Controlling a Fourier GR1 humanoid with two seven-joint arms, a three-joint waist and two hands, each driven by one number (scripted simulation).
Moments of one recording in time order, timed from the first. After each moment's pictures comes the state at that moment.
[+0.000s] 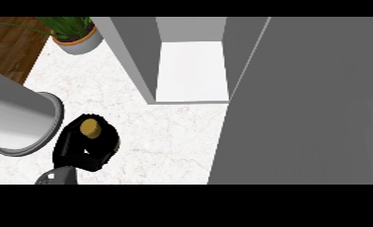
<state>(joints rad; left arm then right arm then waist) -0.18 0.17 0.24 -0.79 0.06 -0.36 -0.73 -0.09 -0.39 0.65 -2.51 0.11 -0.56 0.59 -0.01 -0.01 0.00</state>
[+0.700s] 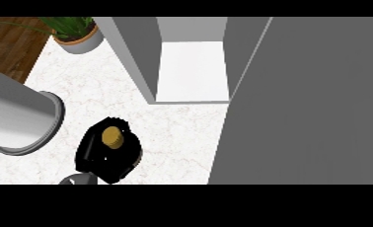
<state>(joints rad) -0.07 0.04 0.10 -1.06 0.08 -0.38 -0.61 -0.04 -0.43 0.66 -2.51 0.10 -0.58 0.51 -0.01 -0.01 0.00</state>
